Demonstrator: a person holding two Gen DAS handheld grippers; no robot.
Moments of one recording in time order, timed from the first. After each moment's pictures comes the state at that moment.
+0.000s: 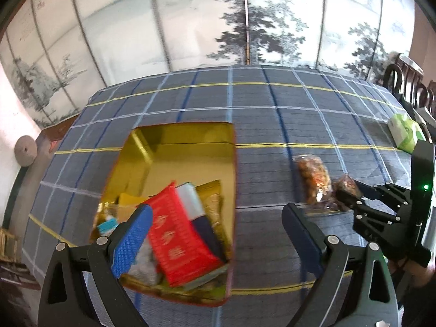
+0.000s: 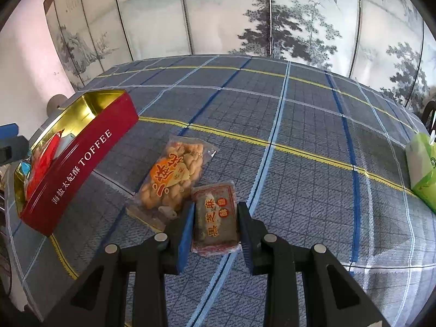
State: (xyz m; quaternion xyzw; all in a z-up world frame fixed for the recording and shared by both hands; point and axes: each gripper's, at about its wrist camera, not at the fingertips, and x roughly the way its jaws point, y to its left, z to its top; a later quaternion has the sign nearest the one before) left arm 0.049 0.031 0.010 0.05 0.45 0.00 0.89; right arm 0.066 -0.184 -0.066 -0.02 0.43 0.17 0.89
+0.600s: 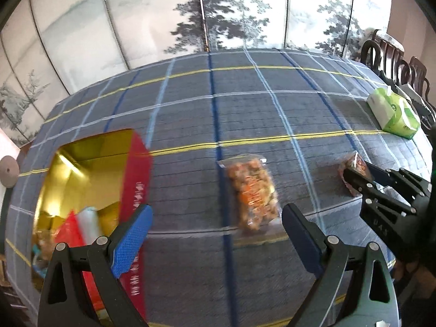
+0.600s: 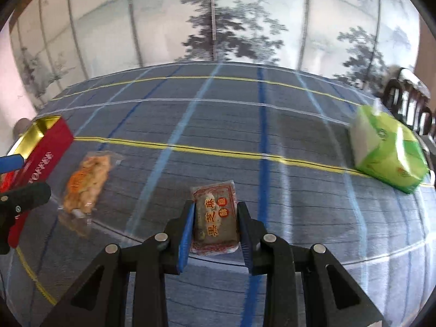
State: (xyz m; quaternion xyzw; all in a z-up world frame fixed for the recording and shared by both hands) left arm 0.088 -0.059 -0.033 0.07 0.46 -0.06 0.88; right arm 0.079 -0.258 -0.068 -0.01 0.42 0.05 0.91
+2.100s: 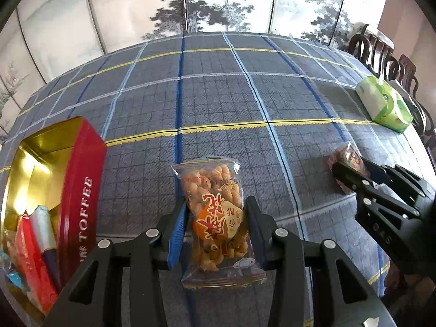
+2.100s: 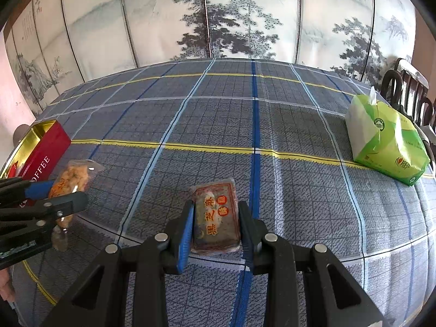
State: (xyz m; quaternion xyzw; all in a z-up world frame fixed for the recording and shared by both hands) left arm 0.098 -0.078 -0.058 0.05 0.49 -0.10 0.86; right arm 0.079 -0.264 -0.074 0.01 0.43 0.05 0.90
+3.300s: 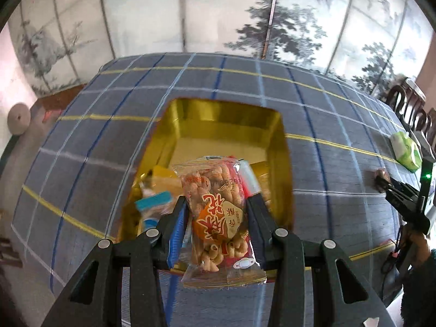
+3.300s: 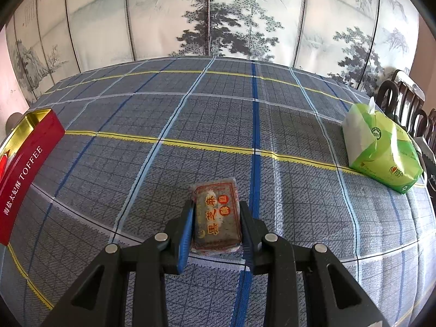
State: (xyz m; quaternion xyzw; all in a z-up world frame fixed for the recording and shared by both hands) left arm 0.030 0.128 0.004 -0.03 0.47 0.01 0.88; right arm 0.077 -0.253 -0.074 -0.02 0.43 0.04 0.90
